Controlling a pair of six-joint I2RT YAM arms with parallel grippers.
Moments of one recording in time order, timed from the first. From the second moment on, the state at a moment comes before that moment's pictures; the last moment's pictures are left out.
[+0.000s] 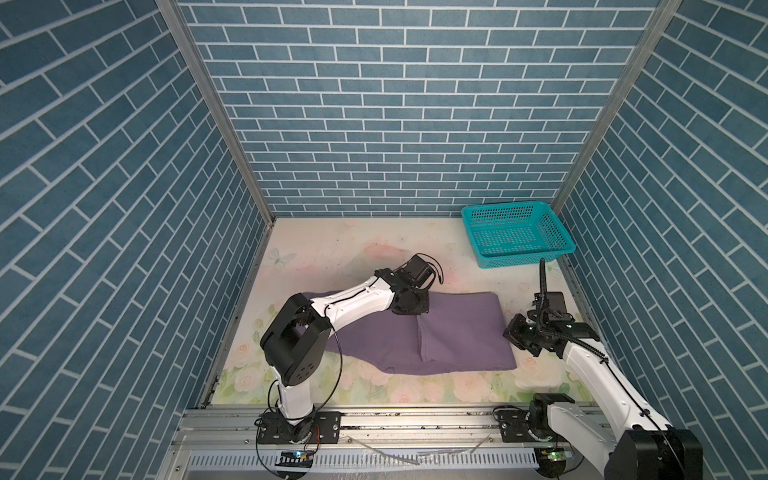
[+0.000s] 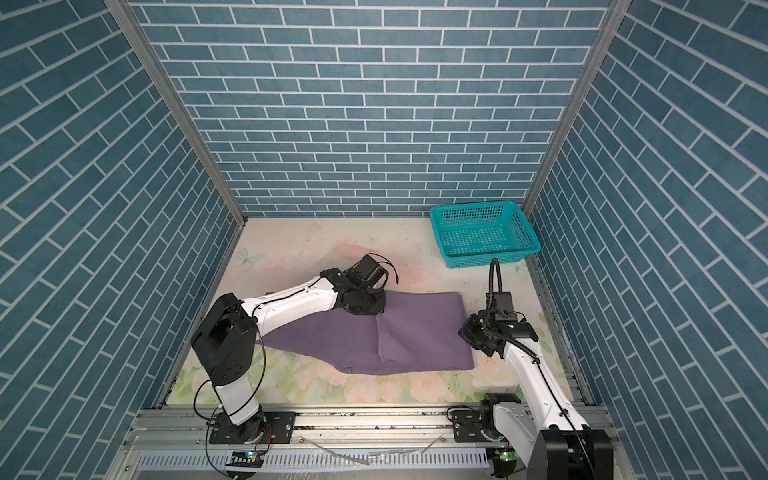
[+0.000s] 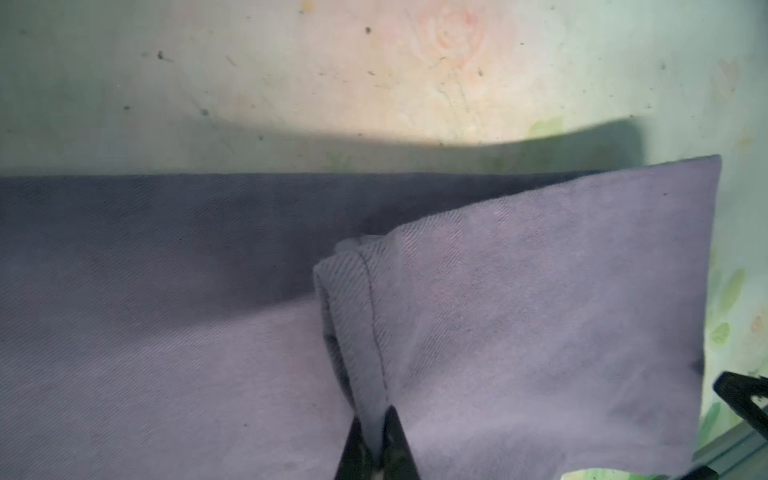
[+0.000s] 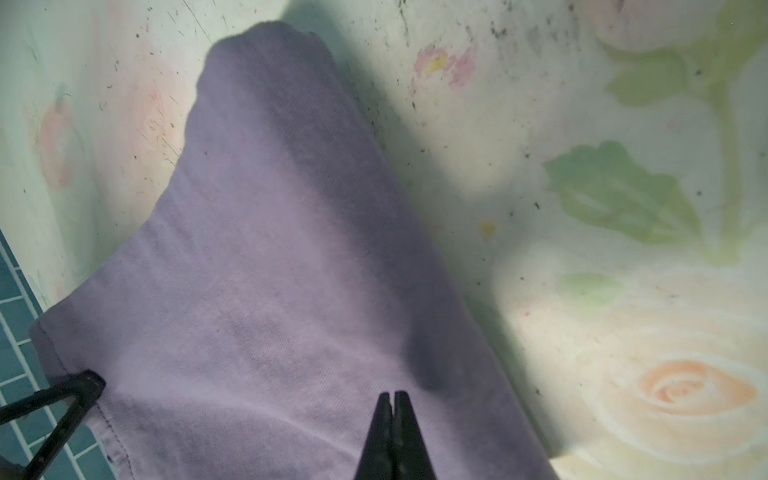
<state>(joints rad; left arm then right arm) -0.78 1.81 1.32 -0.64 0.06 -0.71 0.08 0.97 0.56 -0.72 -0.30 0.67</state>
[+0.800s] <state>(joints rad) -0.90 1.63 1.03 -0.61 0.10 -0.72 0.07 1.03 0.56 -0.71 -0.30 0.66</state>
